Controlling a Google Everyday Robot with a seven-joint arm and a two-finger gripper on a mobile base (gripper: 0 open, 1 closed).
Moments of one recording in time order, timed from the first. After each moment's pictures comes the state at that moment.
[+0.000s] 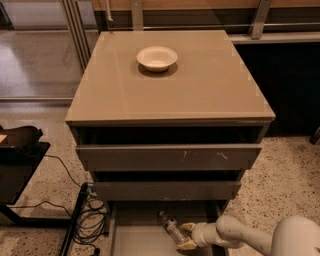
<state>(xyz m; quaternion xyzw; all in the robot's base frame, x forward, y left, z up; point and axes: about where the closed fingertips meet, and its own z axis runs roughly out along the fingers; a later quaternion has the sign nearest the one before) 0.477 -0.112 0.144 -0.51 0.77 0.26 0.29</state>
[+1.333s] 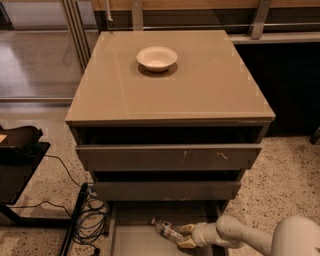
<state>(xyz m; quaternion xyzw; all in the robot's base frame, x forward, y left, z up) 0.476 -0.111 0.143 -0.51 0.77 0.26 0.29</state>
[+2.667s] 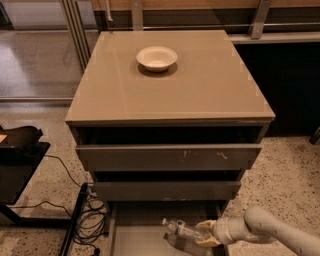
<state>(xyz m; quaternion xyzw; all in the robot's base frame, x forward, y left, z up) 0.444 -0.172 0.266 -0.55 0.73 0.29 0.29</state>
